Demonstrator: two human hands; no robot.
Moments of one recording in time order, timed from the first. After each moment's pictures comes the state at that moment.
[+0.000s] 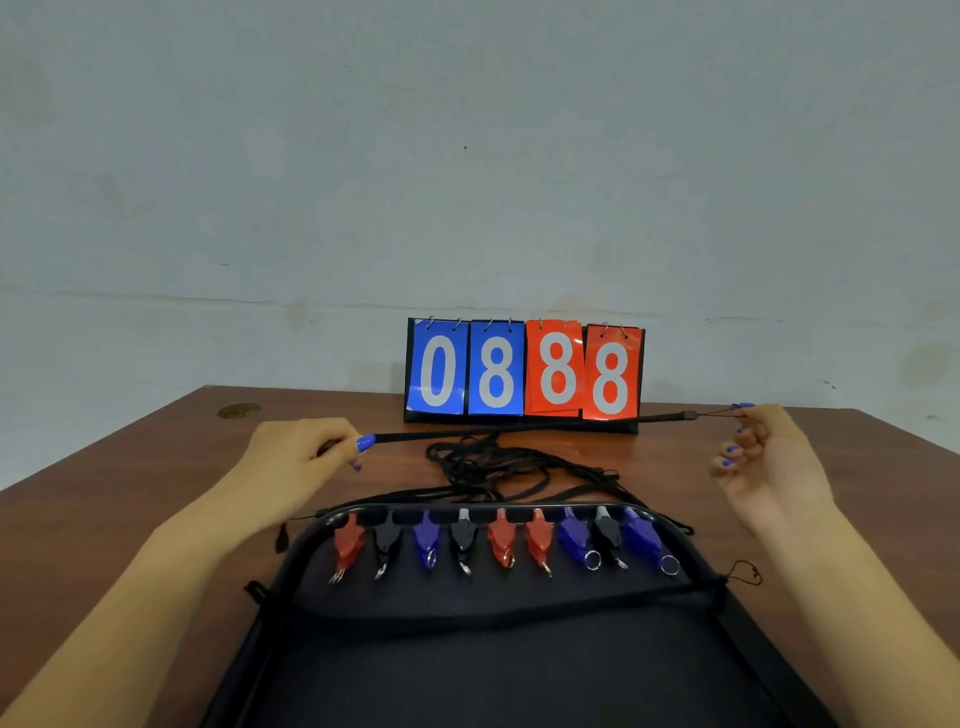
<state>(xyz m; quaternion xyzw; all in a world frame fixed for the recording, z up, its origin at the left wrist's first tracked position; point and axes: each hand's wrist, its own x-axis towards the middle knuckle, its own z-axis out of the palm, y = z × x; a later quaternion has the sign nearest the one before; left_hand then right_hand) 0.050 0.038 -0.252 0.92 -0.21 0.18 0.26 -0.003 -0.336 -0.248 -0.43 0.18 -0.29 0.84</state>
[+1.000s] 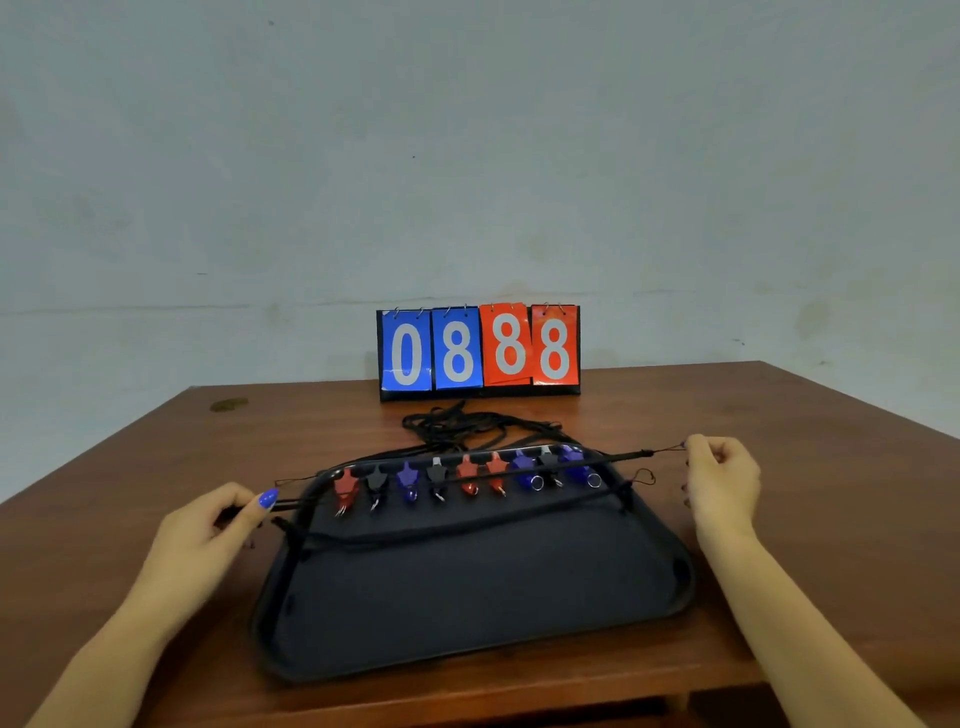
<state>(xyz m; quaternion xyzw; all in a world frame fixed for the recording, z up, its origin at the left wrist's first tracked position) -0.043 0.096 -0.310 0.89 -0.10 0.20 0.39 -0.093 -0.327 -0.299 -0.67 0.30 -0.40 0.55</state>
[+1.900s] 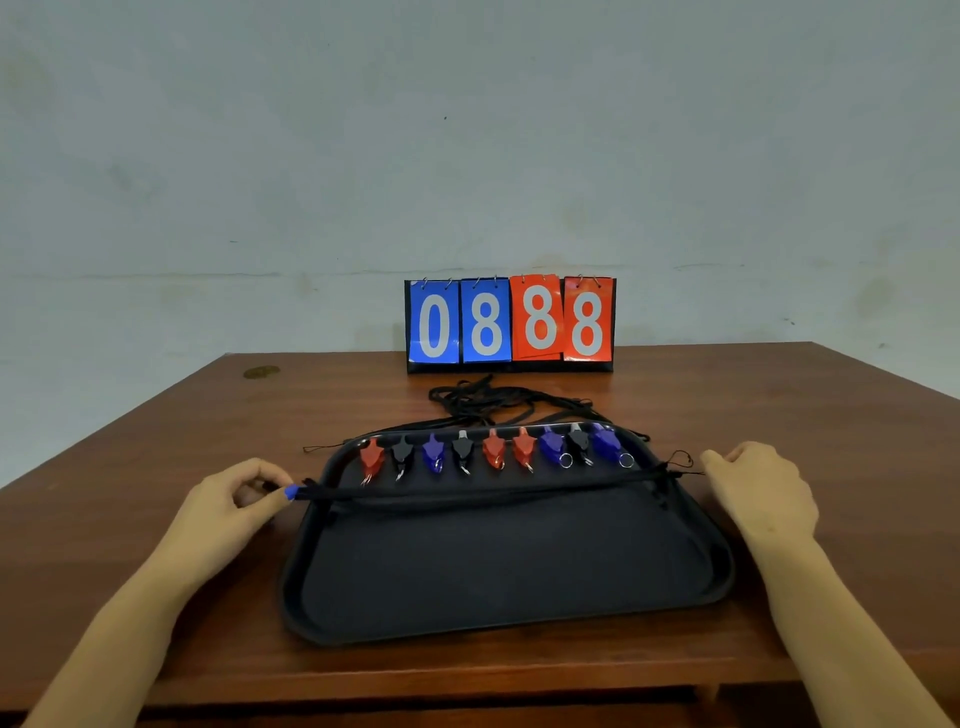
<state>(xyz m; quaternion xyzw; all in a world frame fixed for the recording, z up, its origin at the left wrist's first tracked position) -0.045 0.098 -0.305 0.91 -0.05 0.12 0.40 -0.104 -0.331 -0.300 -0.87 0.35 -0.22 0.26</state>
